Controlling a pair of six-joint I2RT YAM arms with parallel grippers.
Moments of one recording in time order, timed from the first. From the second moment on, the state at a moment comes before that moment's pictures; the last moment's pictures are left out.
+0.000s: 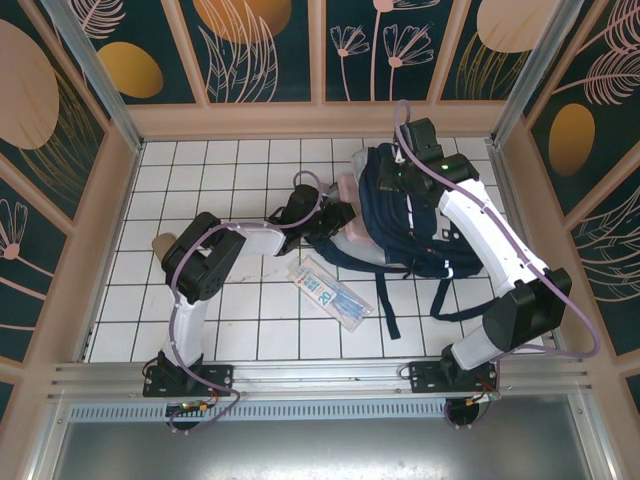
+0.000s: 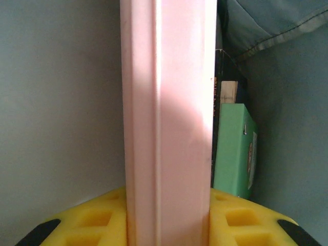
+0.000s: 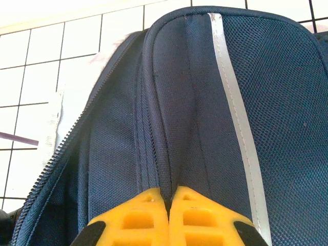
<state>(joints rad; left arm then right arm) -0.66 2.09 1.18 0.46 0.40 -1.19 0.42 1.52 1.56 -0.85 0.05 0.42</state>
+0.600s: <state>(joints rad) -0.75 2.14 1.25 0.39 0.41 -1.12 0.40 1.51 1.51 -0.84 0.02 0.44</state>
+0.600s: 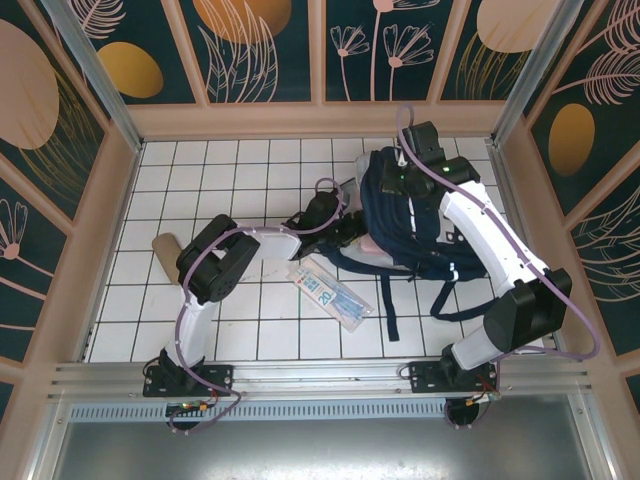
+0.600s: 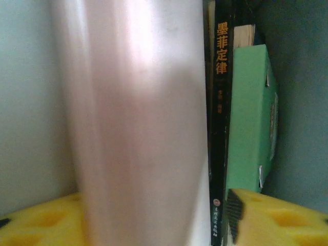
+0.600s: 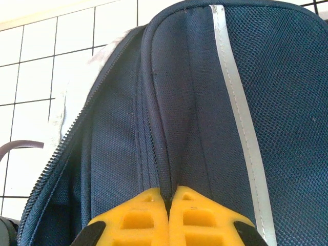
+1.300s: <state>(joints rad) -0.70 1.75 1.13 -0.01 0.25 -0.98 0.41 1.46 1.39 -0.73 -0.05 0.44</state>
